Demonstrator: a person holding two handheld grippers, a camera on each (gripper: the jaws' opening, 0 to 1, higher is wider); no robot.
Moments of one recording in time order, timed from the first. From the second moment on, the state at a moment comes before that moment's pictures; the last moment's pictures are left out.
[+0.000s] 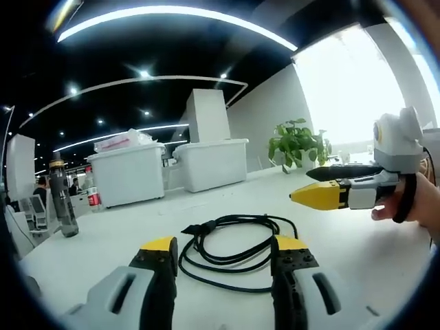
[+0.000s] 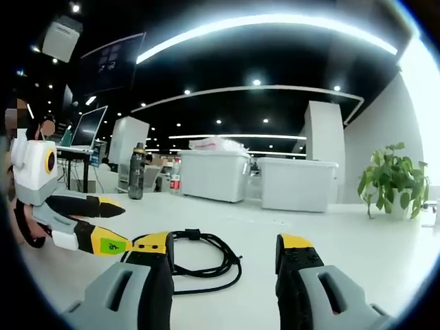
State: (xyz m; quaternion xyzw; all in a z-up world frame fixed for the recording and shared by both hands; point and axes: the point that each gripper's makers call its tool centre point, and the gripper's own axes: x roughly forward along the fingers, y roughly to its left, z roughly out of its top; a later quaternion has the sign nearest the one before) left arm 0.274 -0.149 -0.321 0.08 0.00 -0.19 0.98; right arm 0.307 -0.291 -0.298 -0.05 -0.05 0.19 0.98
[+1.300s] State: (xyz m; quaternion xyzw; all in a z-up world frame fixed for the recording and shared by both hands) left arm 0.275 -0.145 -0.323 0.08 0.00 -0.18 0.98; right arm 0.304 -0.283 -0.308 -0.07 -0.03 0.21 0.97
